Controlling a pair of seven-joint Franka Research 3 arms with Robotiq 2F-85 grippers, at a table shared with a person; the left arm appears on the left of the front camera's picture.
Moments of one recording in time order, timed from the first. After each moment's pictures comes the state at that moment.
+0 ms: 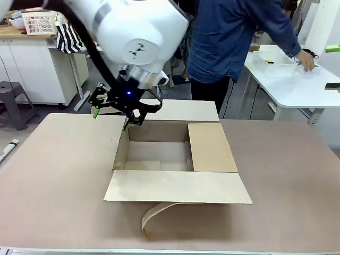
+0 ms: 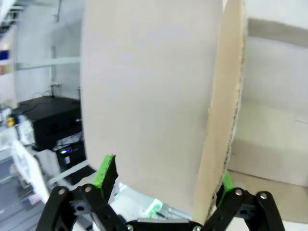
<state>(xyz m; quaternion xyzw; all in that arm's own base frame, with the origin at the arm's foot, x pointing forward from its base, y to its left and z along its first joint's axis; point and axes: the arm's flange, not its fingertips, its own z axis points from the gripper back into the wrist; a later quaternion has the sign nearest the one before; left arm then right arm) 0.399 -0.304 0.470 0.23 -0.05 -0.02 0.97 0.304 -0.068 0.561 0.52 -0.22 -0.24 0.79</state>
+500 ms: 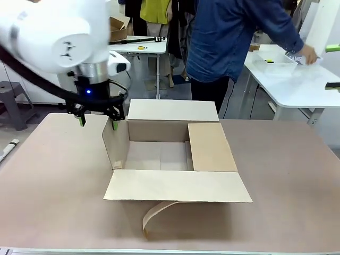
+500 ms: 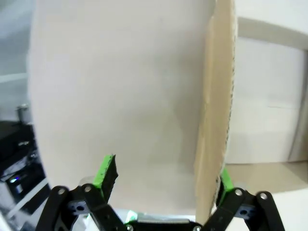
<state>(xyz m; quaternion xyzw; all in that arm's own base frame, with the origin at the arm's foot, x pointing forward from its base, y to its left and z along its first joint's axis) 0.387 -0.213 0.481 0.03 -0.08 -0.04 1.00 0.304 -0.069 0.561 0.52 -0.22 -0.24 0.79</state>
